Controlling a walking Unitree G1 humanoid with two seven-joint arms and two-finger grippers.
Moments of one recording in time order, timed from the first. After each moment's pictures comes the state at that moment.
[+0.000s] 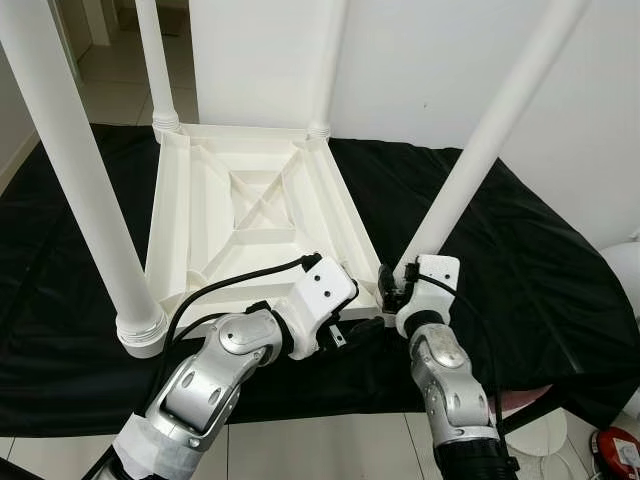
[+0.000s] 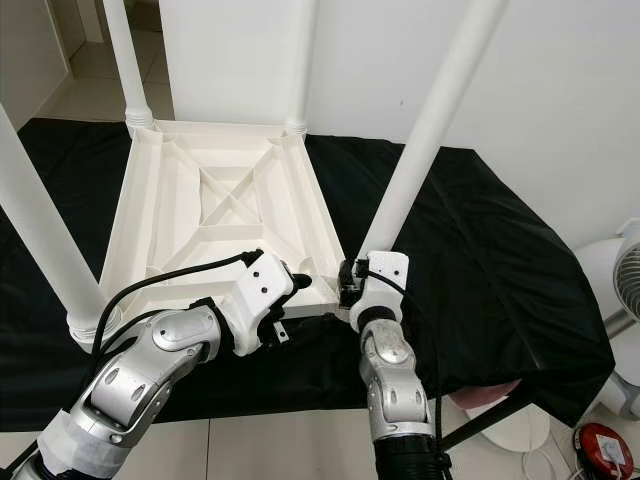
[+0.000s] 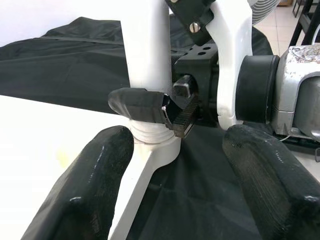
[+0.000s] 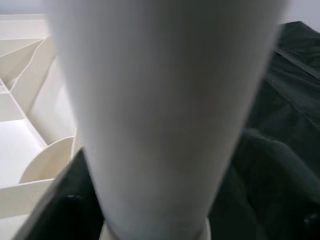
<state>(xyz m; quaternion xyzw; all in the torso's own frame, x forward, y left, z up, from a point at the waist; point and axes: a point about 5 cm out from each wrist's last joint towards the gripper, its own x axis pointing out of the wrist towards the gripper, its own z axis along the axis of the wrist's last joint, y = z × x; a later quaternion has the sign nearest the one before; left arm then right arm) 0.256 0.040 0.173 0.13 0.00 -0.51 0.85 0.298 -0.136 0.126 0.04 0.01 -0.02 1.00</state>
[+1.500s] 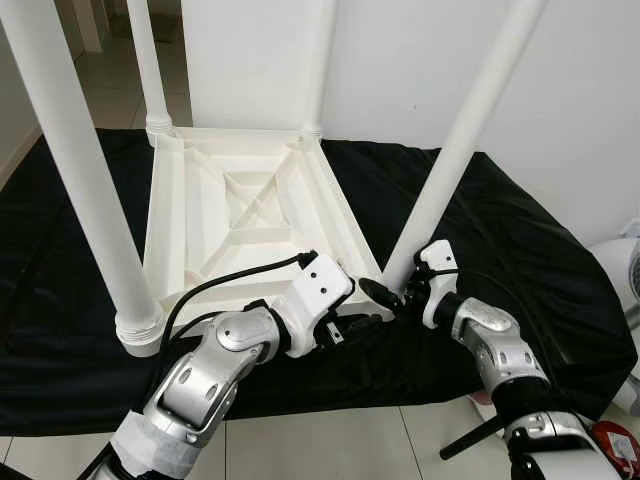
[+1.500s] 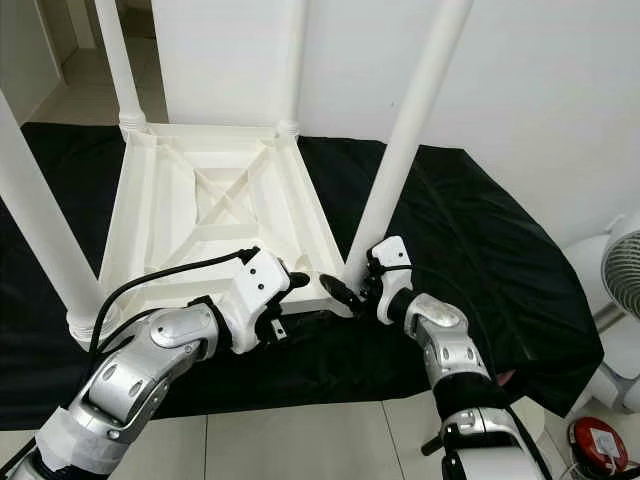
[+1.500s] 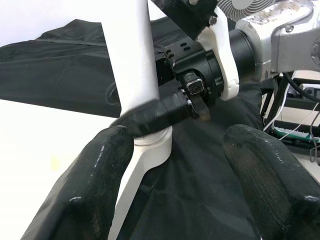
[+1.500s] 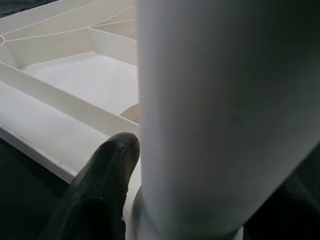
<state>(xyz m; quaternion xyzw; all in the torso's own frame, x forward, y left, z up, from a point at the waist) 0.259 0.043 0.173 0.12 0.01 -0.51 0.85 0.338 -0.170 0.122 -0.05 0.04 0.37 0.93</state>
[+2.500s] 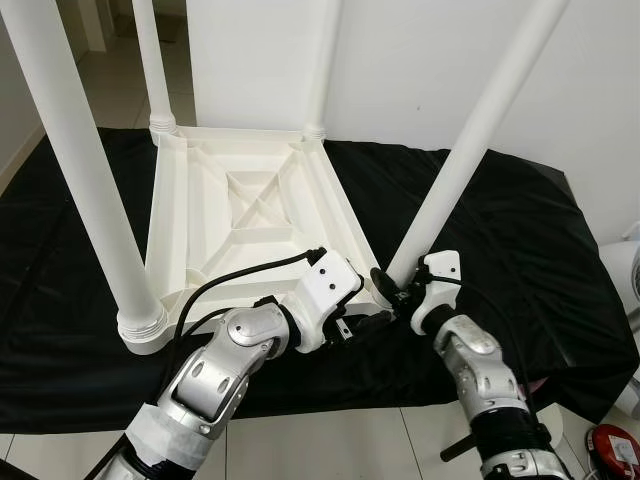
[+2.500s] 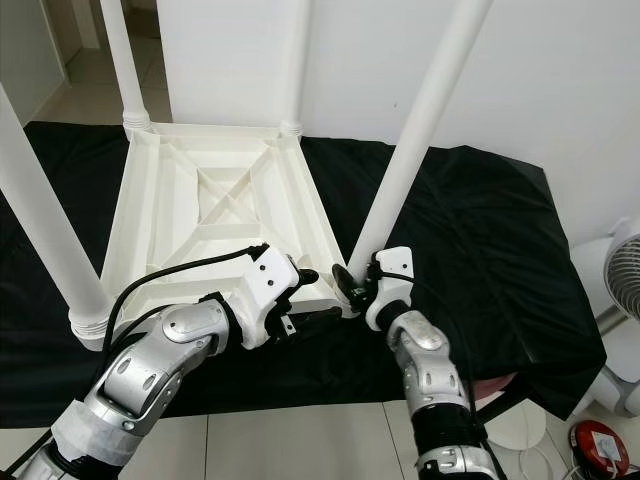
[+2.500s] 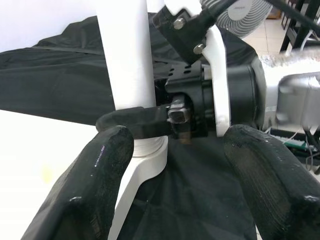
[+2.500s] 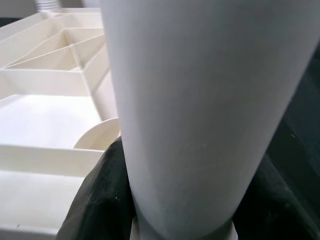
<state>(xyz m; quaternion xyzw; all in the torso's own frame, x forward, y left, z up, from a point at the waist) 0.263 0.031 0.172 0.11 0.00 -0.52 0.85 0.319 -0.156 0.116 0.03 0.01 0.14 0.99</state>
